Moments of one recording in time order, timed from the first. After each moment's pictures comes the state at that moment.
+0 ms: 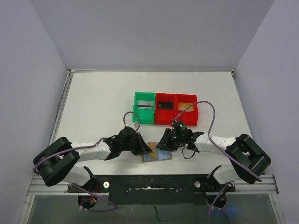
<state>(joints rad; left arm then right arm) -0.87 1.43 0.44 0.29 0.21 -1.18 0.69 1.42 0.51 0.04 -0.28 1.00</state>
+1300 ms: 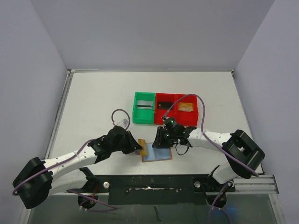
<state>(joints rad) -0.82 1.07 0.43 -0.07 0.10 -1.12 0.78 1.52 0.69 -0.13 -0.23 0.84</state>
